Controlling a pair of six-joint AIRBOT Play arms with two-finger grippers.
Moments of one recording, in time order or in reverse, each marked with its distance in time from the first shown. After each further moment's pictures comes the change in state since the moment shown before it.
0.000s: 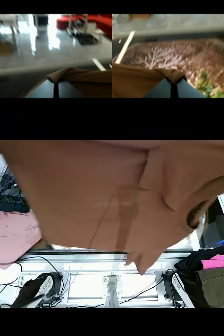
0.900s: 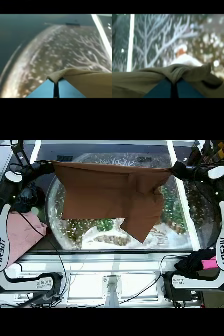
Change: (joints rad) left arm -0.127 -0.566 0.000 -0.002 0.278 -0.002; right arm 0.224 -0.652 -0.221 0.060 -0.567 -0.031
